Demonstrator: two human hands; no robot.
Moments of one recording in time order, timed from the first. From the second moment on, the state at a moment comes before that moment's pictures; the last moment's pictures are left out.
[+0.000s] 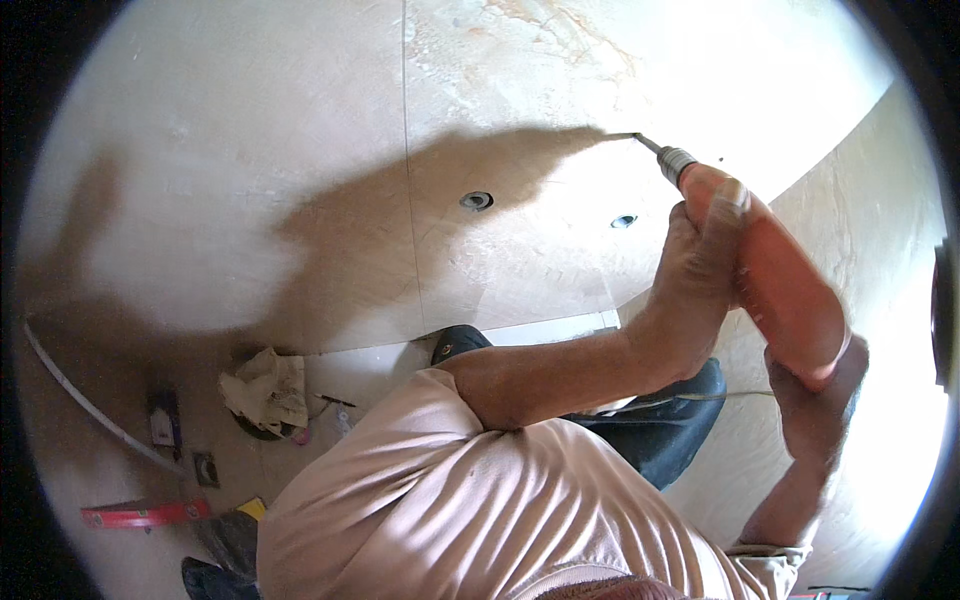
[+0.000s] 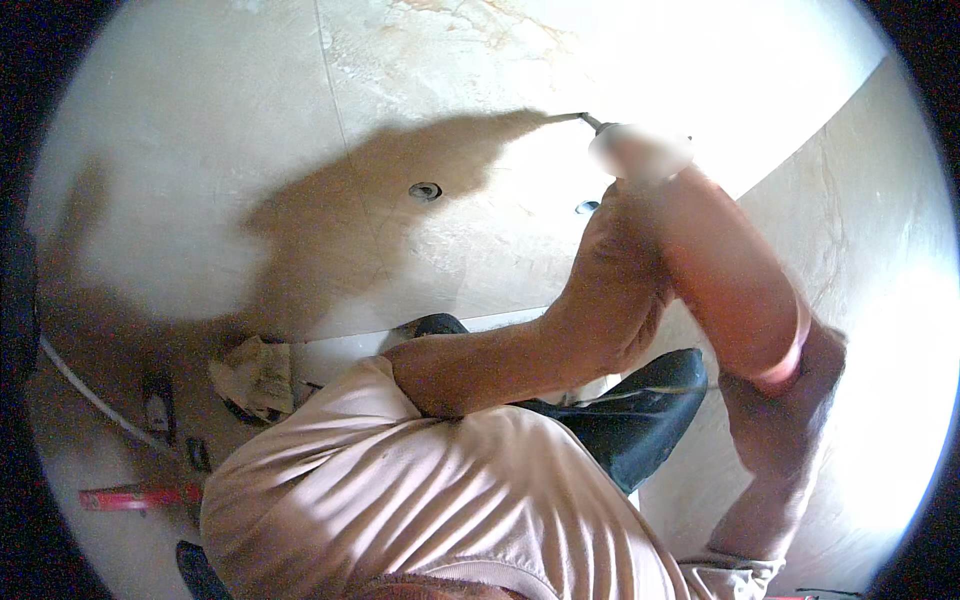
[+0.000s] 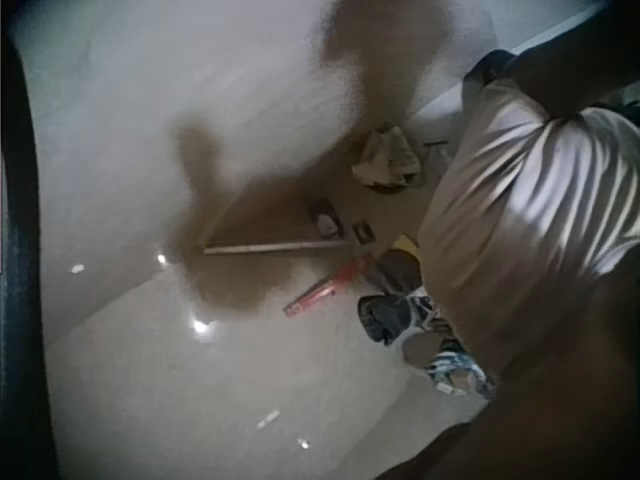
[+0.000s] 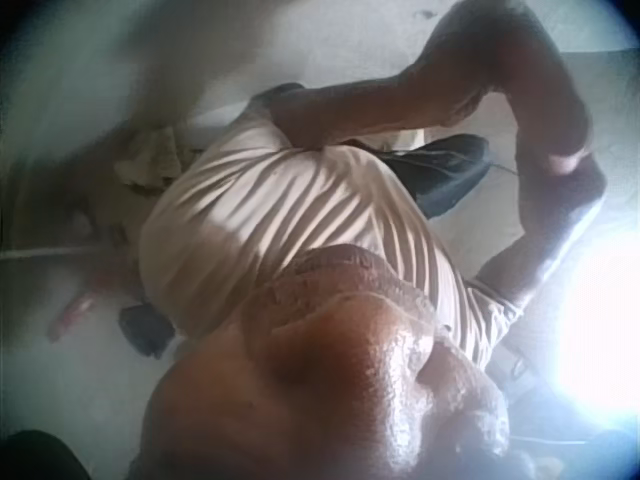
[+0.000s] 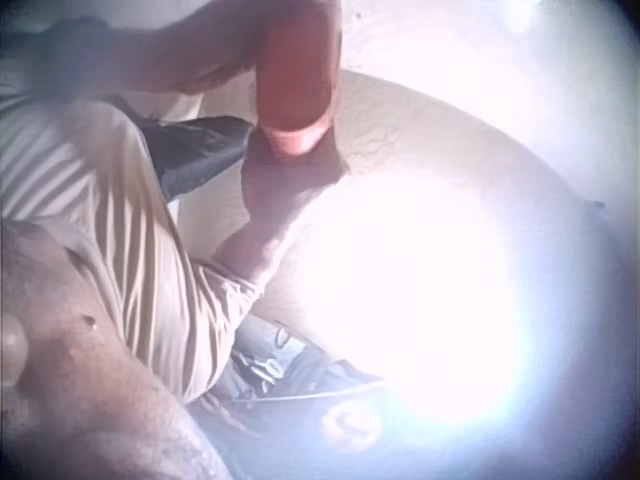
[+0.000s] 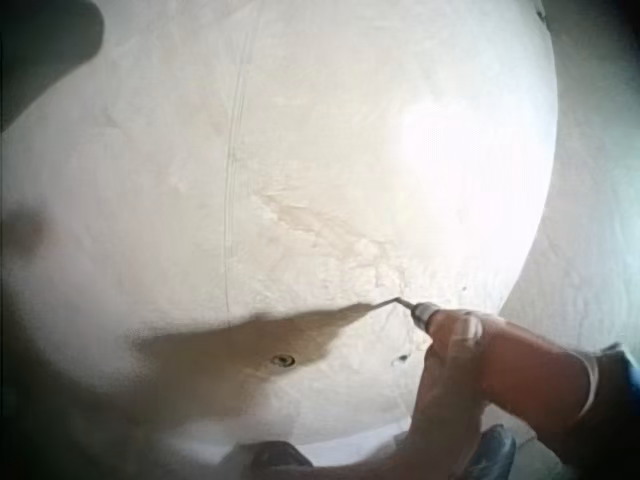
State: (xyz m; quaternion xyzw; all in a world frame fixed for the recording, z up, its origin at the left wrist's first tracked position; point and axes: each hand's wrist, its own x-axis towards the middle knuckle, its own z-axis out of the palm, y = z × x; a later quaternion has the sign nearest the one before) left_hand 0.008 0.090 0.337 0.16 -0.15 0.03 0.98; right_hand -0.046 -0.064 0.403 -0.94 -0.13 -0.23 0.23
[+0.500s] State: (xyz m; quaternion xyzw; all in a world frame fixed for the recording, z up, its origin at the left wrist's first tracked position) left_hand 0.004 0.109 0.275 0.61 -0.12 0.10 0.78; right_hand -0.044 -0.035 0.236 -0.79 -0.20 -0.23 0.53
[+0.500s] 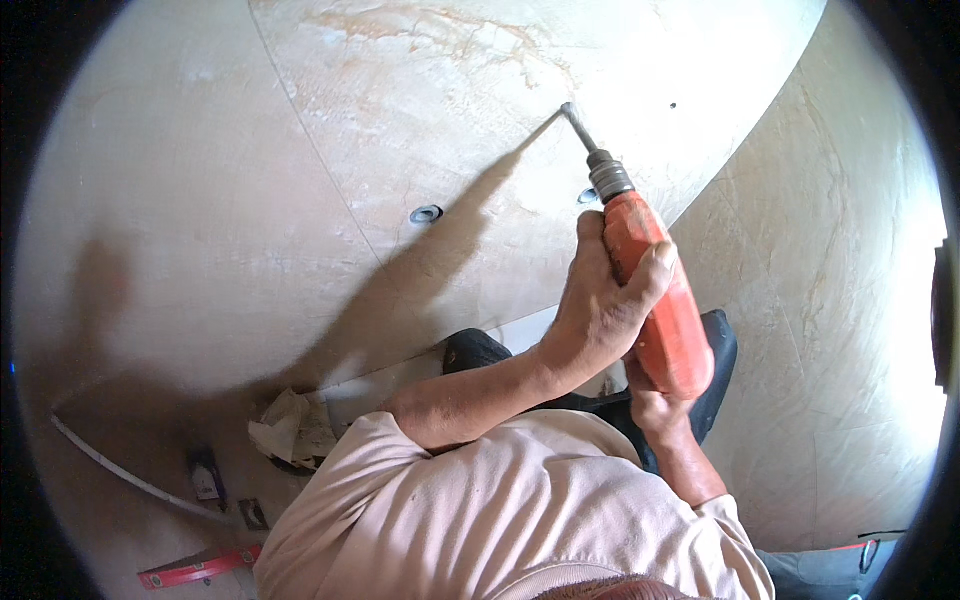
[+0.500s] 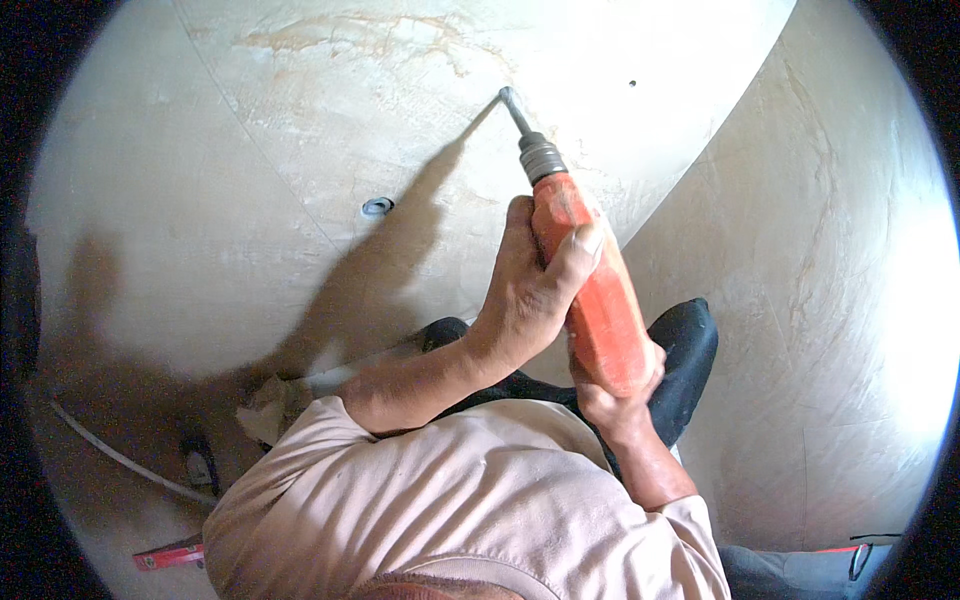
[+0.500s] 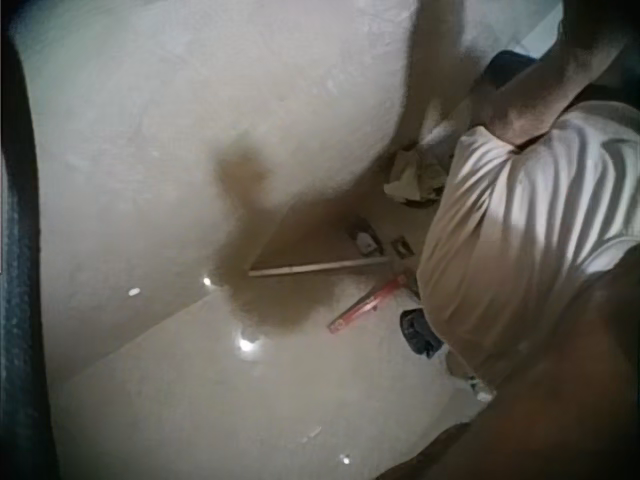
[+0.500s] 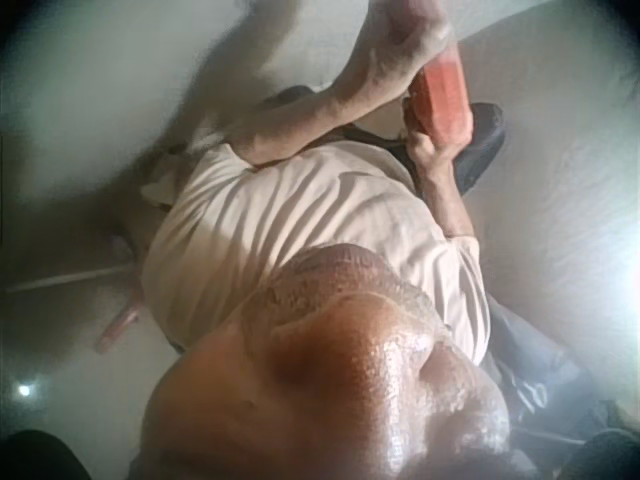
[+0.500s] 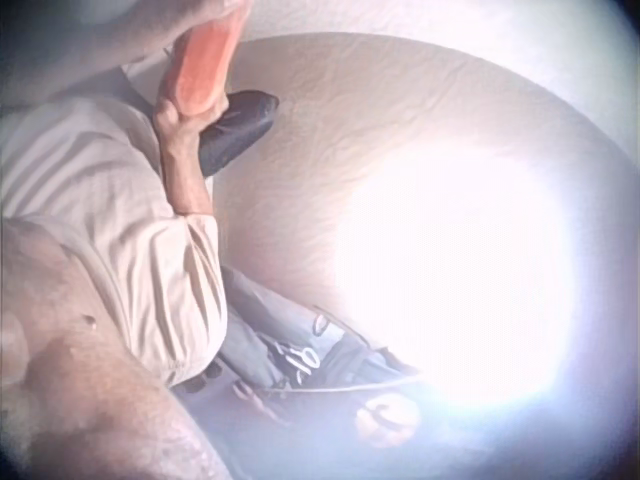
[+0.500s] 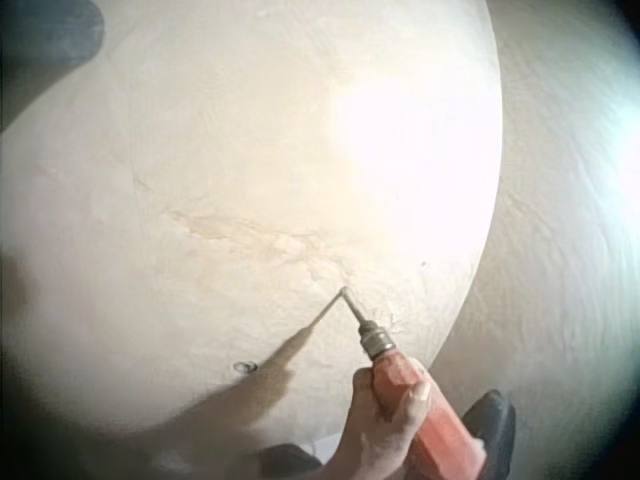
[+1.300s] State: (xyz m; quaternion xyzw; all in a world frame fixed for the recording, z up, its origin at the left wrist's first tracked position) left_hand 0.026 0.094 0.298 0.50 -0.24 0.12 0.82; right_hand -0.043 -0.094 0.350 -0.85 -0.26 -0.20 0.42
